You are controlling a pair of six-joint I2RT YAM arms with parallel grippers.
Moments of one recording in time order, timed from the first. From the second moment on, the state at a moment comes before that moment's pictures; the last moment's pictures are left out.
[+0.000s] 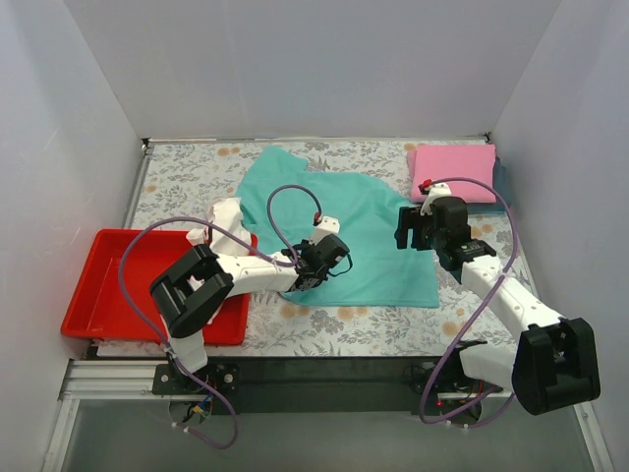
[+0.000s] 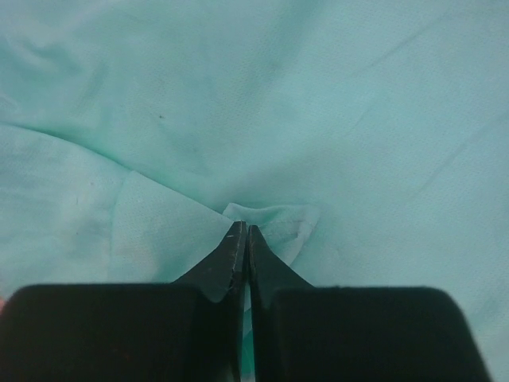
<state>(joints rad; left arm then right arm) -0.97 1.79 1.01 -0.16 -0.57 -0.48 0.27 1.16 0.71 -0.16 -0.03 0.14</state>
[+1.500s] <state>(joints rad) -0.91 1.71 1.03 -0.24 -0.58 -0.53 0.27 1.20 0.66 -0.17 -0.05 0.16</state>
